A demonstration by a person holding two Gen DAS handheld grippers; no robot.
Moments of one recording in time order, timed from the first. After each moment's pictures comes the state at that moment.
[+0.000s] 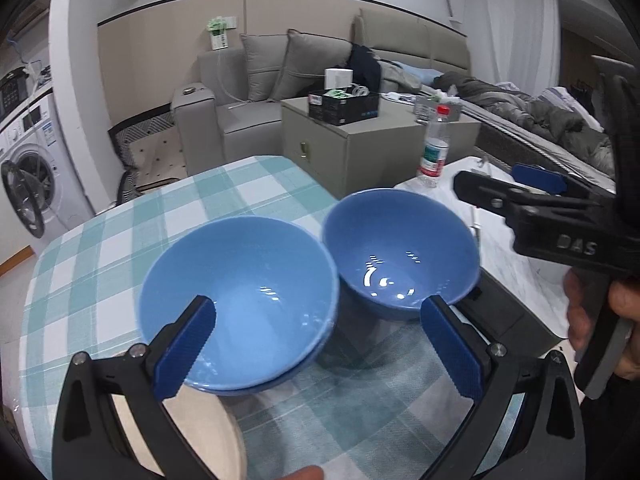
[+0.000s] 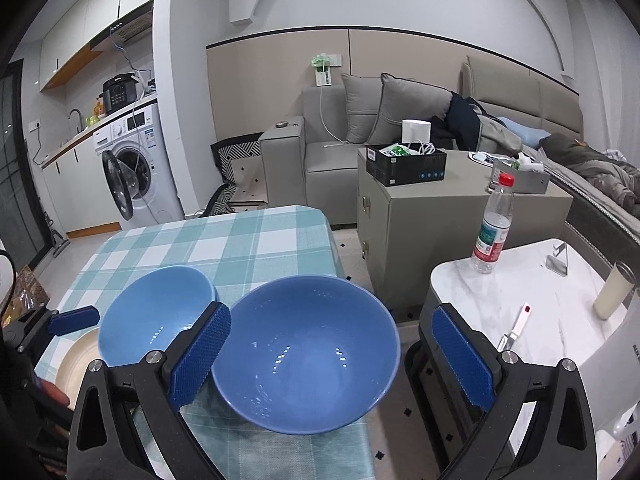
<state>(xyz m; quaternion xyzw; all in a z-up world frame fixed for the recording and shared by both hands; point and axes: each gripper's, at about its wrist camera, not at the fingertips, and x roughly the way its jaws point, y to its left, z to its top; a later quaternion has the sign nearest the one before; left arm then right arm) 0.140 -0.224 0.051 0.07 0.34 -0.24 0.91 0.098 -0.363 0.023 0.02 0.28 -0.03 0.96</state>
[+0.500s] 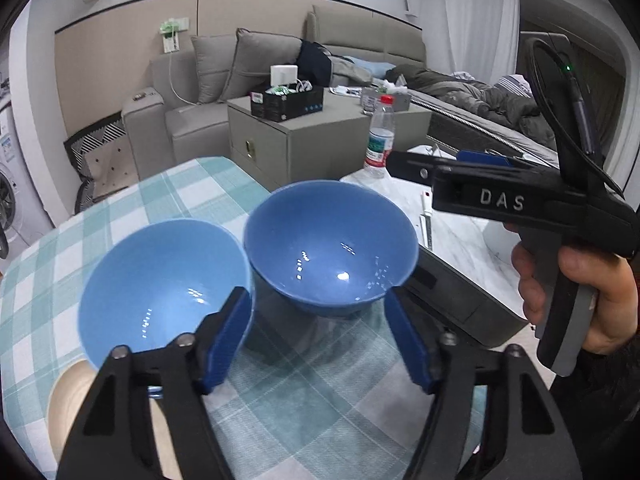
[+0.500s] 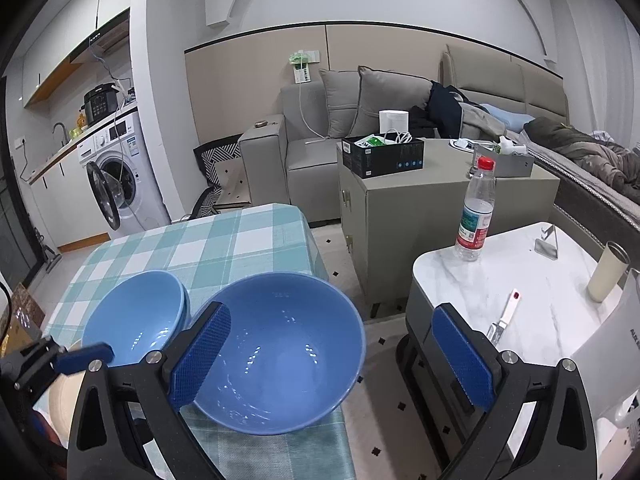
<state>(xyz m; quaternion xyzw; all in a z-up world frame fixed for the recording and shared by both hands) 0.126 -0.255 0.050 0.07 0.35 -0.31 0.88 0.098 -0.394 0.015 0.05 0.28 -0.05 0.96</state>
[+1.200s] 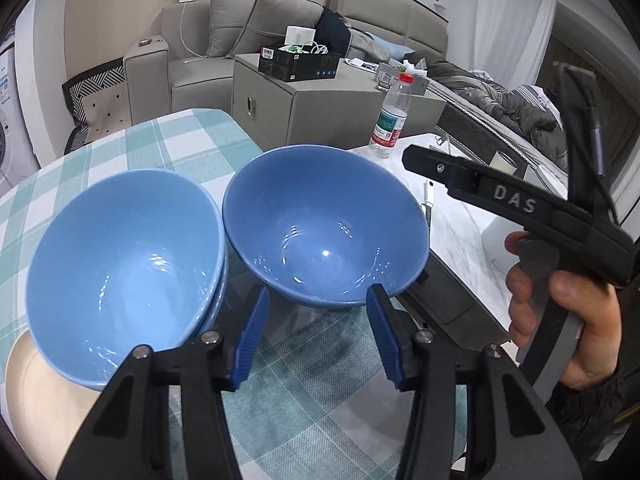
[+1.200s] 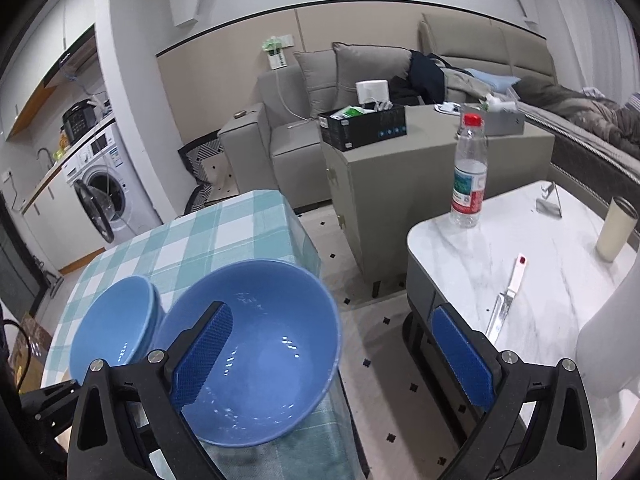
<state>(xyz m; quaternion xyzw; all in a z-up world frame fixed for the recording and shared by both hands) 0.147 -0.272 0.024 0.02 0.42 -0.30 0.86 0.122 -0.425 -0.018 0.11 0.32 -0.07 0.94</state>
